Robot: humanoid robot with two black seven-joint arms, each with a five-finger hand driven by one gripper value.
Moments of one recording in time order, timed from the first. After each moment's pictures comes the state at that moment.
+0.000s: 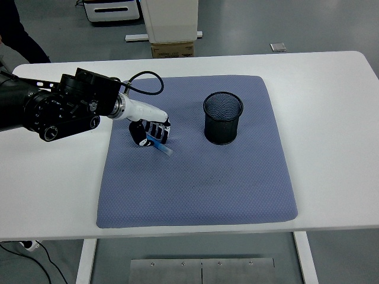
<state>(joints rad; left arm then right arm) -1.52 0.28 0.57 -0.95 1.02 -0.19 -0.20 -0.01 0.00 0.39 0.20 -0.13 0.06 0.06</state>
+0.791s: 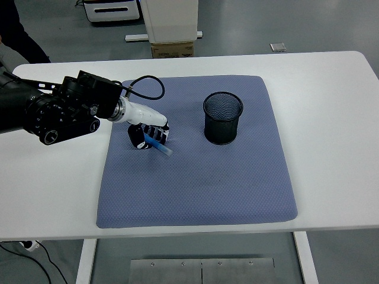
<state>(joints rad) -1.51 0.27 0.58 -0.96 1.07 -0.19 -0.21 -0.01 0.00 0.39 0.20 -0.13 0.06 0.06</state>
